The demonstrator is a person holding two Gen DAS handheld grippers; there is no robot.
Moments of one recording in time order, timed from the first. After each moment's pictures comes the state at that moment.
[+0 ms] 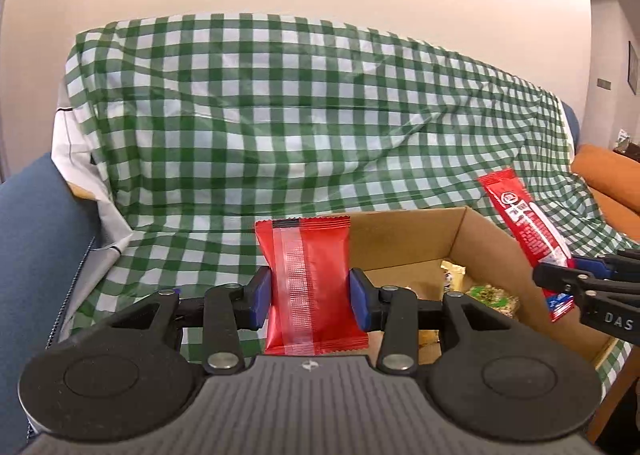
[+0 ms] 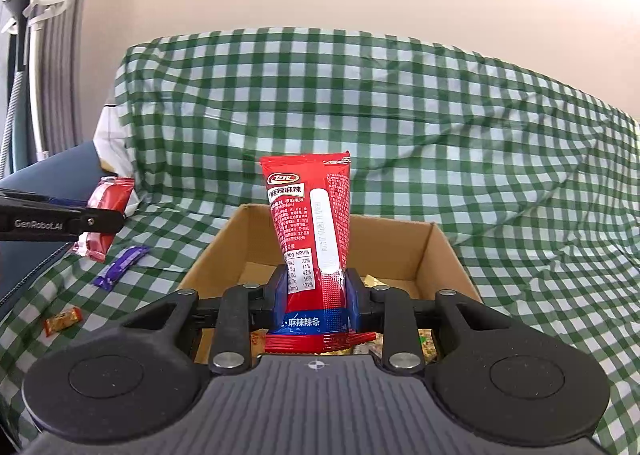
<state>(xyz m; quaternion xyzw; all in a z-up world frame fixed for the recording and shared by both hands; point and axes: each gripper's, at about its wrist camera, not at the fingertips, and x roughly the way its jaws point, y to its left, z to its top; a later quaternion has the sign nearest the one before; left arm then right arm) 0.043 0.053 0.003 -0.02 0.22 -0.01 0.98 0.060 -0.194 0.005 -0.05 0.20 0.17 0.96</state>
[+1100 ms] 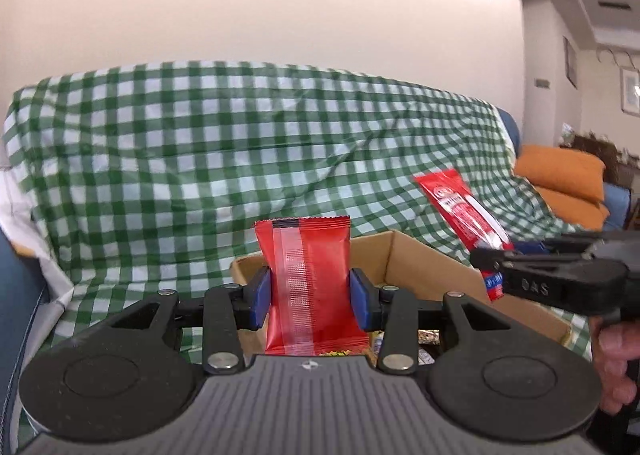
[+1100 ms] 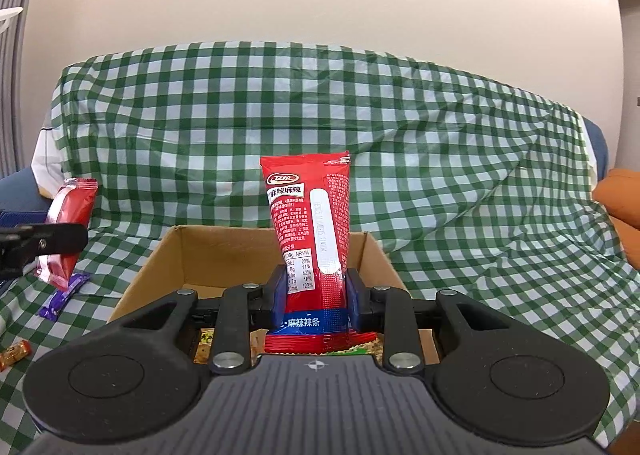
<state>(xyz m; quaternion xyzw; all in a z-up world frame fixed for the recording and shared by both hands) 0.030 0.001 0.007 0.03 0.15 -0.10 0.98 0.061 -0.199 0.004 -0.03 0.18 0.07 0.98</state>
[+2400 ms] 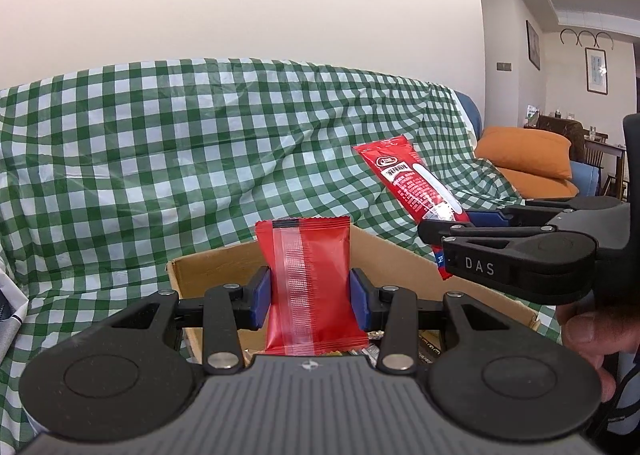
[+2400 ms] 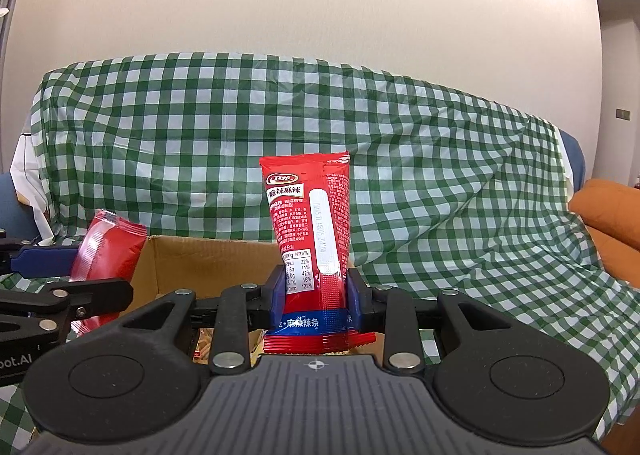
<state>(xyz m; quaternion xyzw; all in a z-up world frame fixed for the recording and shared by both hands) 0.035 -0.042 -0.006 0.04 0.16 -0.15 0.97 0.053 -0.203 0.007 -0.04 0.16 0.03 0.99</state>
